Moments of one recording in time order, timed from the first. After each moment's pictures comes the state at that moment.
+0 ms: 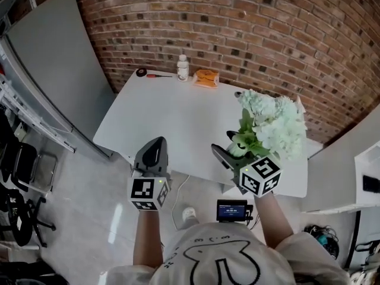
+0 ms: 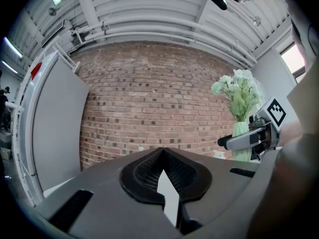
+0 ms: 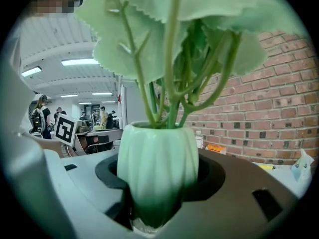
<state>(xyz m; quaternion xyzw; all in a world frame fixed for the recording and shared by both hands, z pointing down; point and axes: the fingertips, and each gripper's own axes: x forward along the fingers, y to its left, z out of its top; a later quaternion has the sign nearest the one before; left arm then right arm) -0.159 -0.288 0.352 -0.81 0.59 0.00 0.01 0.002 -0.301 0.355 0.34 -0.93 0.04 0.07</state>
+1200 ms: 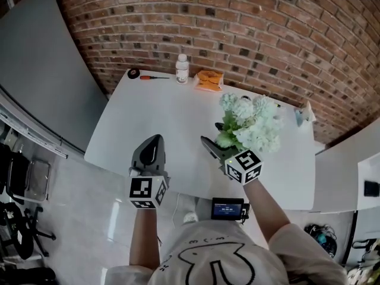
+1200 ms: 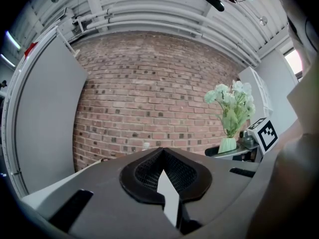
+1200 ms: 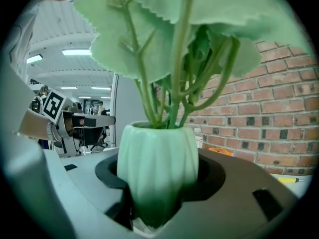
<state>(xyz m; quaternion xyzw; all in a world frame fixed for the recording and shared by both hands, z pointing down) -0.202 -0.420 0.397 -0.81 0.58 0.00 -0.01 -0.060 -0.461 0.435 0.35 -0.93 0.00 0.08</state>
